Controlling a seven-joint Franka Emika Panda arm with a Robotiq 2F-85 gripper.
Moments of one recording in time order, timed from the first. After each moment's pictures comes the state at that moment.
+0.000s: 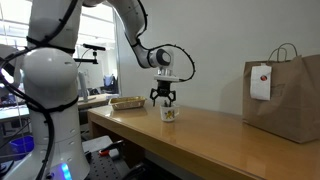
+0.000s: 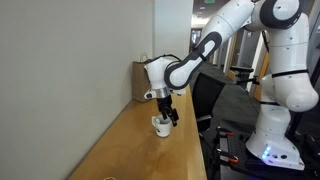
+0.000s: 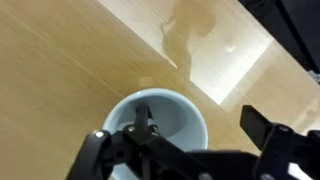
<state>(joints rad) 0.14 0.21 0.11 -2.19 -0.07 2.16 -0.65</state>
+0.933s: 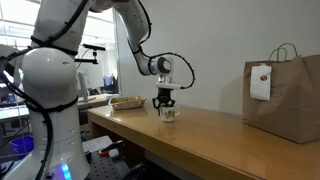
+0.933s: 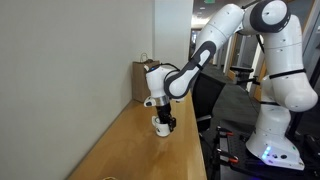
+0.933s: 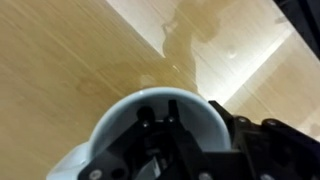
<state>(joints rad) 0.11 0.30 0.14 -2.19 -0.12 2.24 -0.68</state>
